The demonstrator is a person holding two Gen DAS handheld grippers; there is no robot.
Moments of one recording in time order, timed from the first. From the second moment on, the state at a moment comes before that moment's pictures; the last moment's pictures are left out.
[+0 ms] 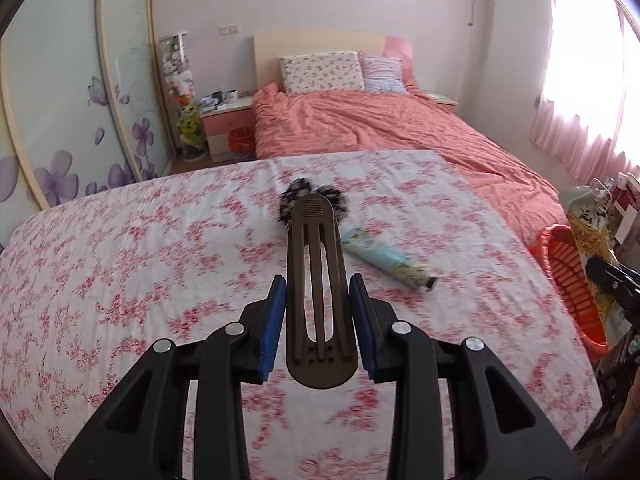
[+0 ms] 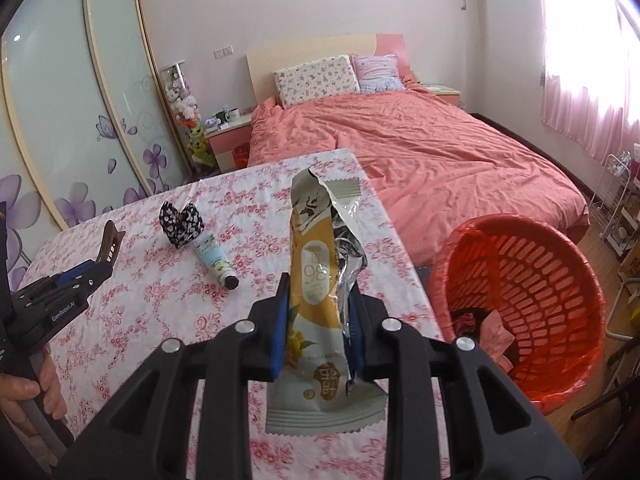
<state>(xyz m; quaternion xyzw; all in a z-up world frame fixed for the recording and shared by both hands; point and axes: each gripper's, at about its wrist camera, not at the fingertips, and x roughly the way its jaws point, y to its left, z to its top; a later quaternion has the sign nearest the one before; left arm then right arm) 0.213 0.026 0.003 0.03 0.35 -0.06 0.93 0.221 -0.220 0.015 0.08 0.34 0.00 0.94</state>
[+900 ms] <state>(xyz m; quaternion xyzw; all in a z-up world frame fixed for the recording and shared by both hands) 0.198 -0.231 0.004 0.06 0.35 -0.33 0.88 0.178 -0.424 0.012 0.18 0.30 -0.11 0.93</state>
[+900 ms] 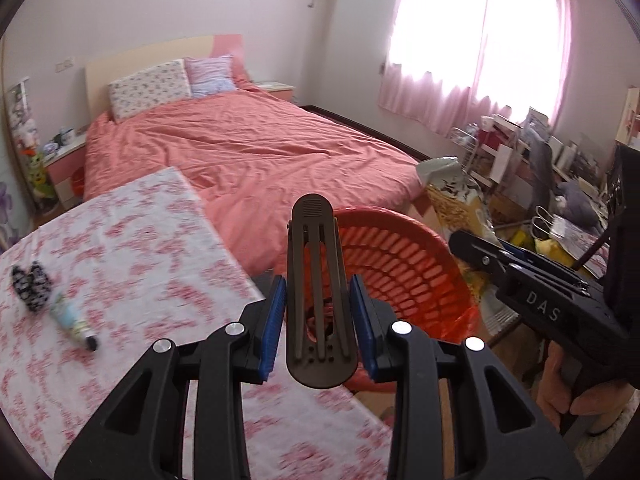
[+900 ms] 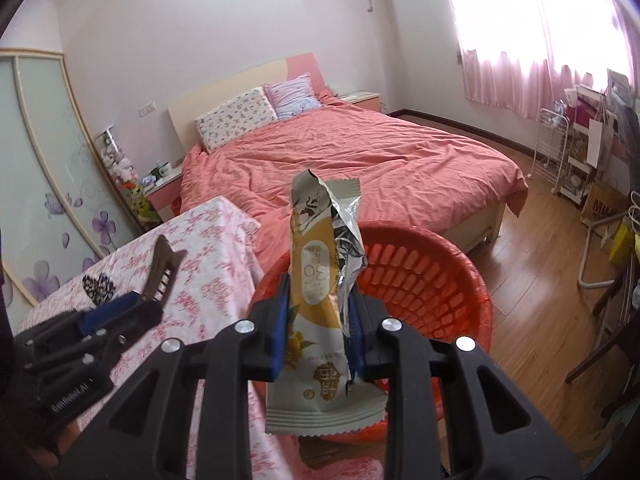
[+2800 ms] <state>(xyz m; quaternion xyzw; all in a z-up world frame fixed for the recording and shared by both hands) 0.381 0.027 -0.068 0.01 0.44 0.03 0.90 0.275 -0.228 -0.063 0.07 0.40 0.01 0.91</state>
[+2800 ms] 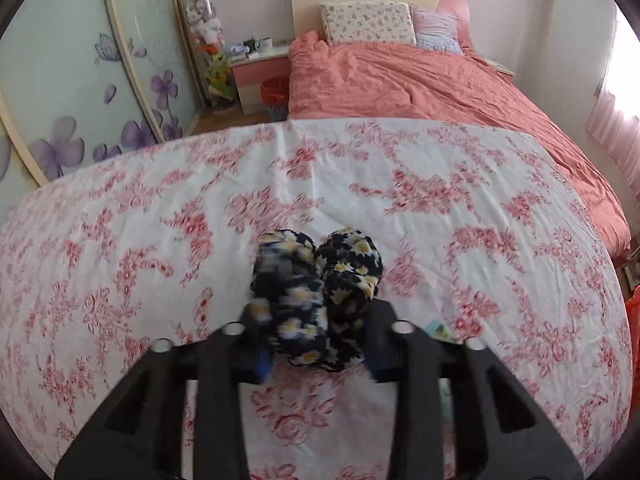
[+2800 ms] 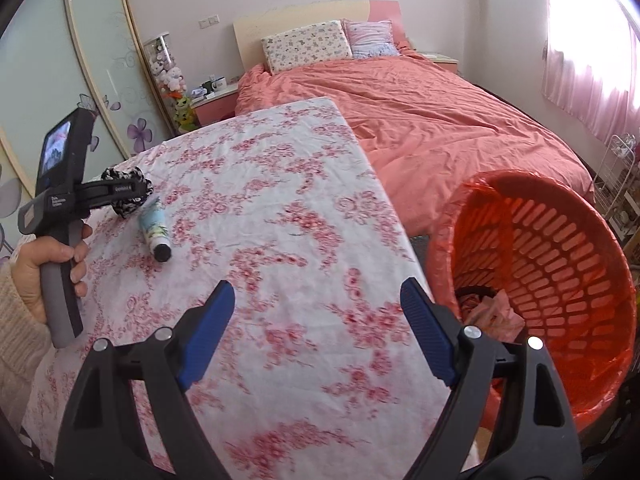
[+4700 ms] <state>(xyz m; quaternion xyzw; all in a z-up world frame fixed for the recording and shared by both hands) 0.244 0.052 -0.077 0.02 0.44 -0.02 0.90 0.300 -0.144 -0.085 0.01 0.44 0.00 0.90</state>
